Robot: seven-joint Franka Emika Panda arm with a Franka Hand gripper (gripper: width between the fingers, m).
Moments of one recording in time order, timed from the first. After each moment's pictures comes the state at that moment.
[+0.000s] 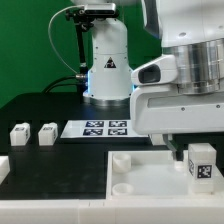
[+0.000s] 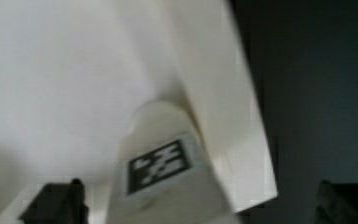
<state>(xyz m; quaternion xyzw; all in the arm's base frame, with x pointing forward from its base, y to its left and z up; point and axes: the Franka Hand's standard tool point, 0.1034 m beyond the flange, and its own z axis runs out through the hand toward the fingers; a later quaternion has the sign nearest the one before) 0.632 0.122 0.073 -0.99 0.09 -0.04 0.06</state>
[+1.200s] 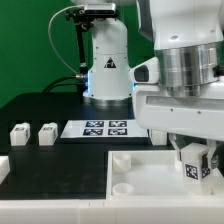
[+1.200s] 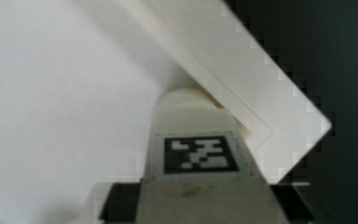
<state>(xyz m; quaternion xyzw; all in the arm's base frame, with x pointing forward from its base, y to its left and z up) 0.635 0.112 0.069 -0.85 0.52 -0.01 0.08</state>
